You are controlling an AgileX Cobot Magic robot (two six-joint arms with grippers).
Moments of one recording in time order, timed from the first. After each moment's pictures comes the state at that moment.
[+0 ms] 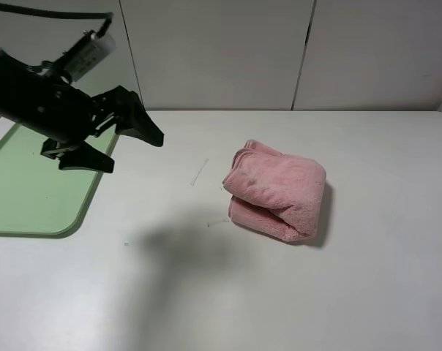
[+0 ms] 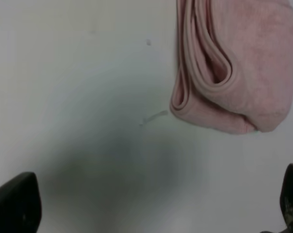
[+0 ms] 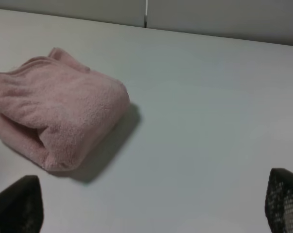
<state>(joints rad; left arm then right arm) -0.27 1.55 -0.89 -0.80 0.60 0.33 0.00 -0.01 -0.54 0.16 1.12 -0.23</state>
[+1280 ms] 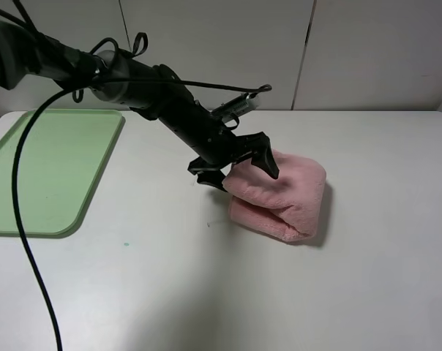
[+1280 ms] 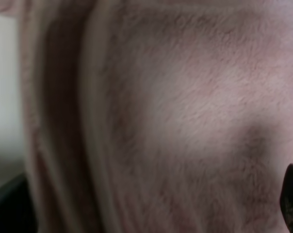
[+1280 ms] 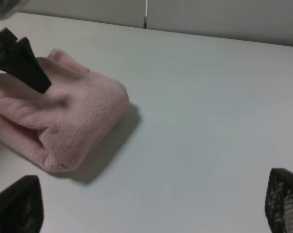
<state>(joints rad) -0.56 2.29 -1.55 -0.88 0.64 0.35 0.00 -0.01 -0.54 0.16 1.12 -0.23</state>
